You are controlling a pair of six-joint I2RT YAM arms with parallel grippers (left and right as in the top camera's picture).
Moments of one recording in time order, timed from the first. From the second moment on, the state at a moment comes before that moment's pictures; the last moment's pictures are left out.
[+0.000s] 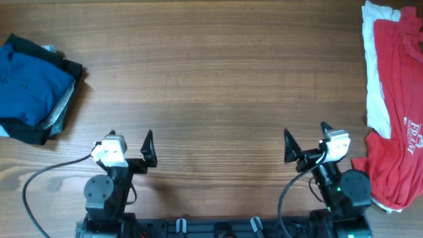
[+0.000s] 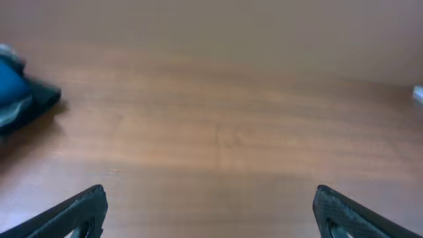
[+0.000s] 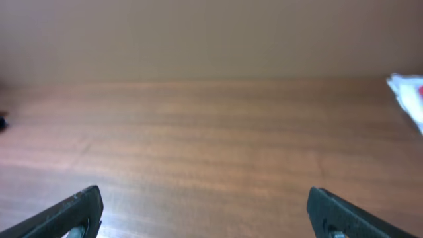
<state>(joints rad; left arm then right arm) -0.07 0.06 0.14 -0.31 0.03 -0.18 0.12 0.11 0.21 -0.28 -0.11 0.09</state>
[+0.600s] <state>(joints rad) -0.07 0.77 0.81 -0.90 0.08 -0.35 0.10 0.81 0.72 -0.83 0.03 0.30</state>
